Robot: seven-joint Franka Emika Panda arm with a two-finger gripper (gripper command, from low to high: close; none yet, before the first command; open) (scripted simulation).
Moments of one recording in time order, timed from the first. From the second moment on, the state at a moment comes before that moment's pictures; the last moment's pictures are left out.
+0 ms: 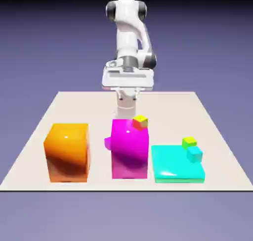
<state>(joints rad) -0.01 -0.57 -0.01 -2.77 -0.02 3.03 0.74</state>
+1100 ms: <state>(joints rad) -0.07 0.54 -1.00 -2.36 1.12 1.85 0.87</state>
